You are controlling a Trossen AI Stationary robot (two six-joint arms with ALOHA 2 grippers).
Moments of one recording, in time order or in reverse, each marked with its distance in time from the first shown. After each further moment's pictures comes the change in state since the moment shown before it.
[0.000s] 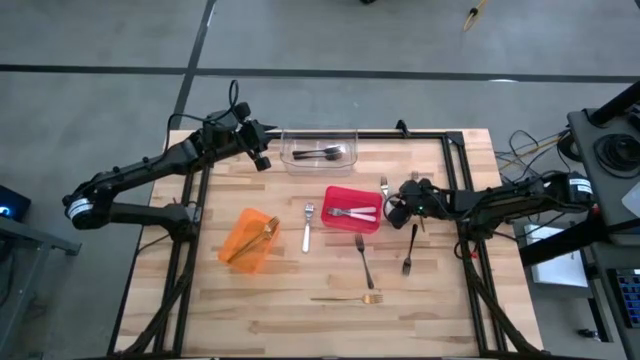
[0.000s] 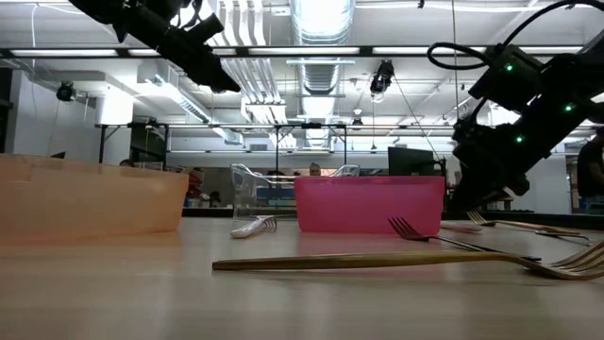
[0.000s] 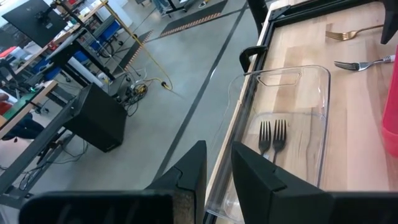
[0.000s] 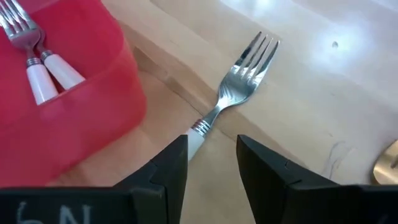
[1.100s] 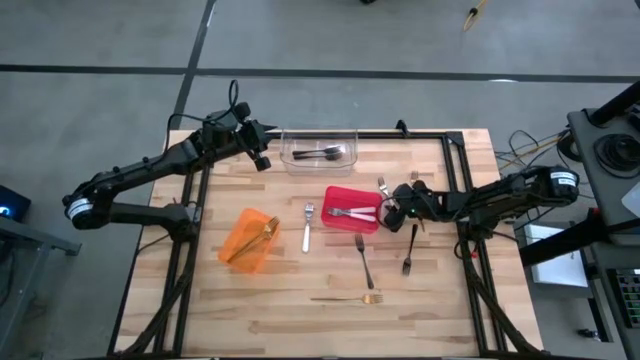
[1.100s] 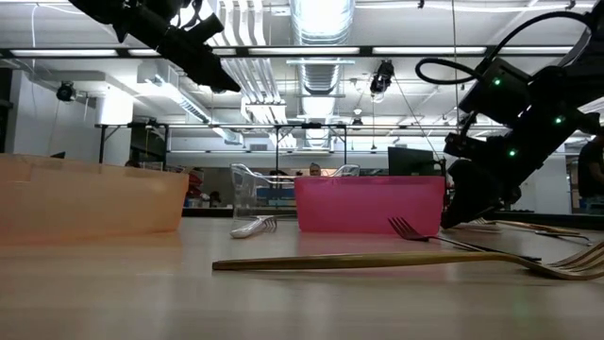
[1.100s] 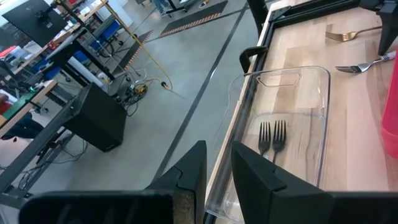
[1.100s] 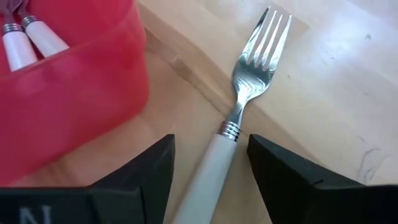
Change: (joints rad) left arm 0.000 0.000 0.000 0.001 0.000 -0.005; right arm 0.002 0.217 0.018 0.086 0.012 -0.057
